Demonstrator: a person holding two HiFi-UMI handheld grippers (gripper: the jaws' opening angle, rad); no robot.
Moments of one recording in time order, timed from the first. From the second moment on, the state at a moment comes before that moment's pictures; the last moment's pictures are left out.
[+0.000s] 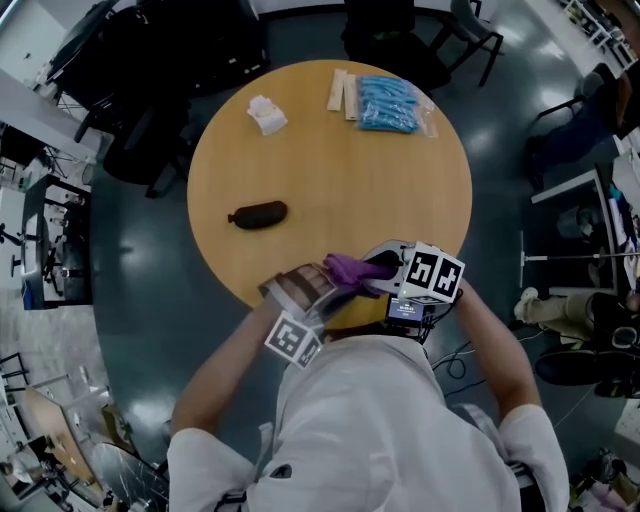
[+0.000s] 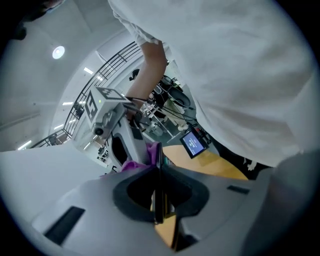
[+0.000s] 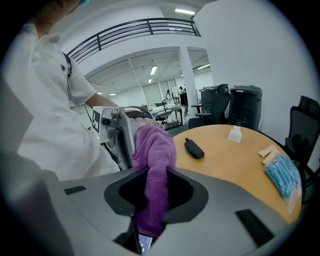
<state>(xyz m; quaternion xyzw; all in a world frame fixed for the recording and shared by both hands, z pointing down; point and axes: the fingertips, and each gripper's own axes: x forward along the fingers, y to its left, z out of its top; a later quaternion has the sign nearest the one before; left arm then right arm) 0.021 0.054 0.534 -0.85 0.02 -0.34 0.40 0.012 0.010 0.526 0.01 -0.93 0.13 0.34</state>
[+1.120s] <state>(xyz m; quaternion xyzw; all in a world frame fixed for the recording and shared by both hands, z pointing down) 0.024 0.047 0.534 -0.82 -0.02 -0.32 0.47 0.018 -0.032 0.587 -0.04 -0.90 0.26 0.34</state>
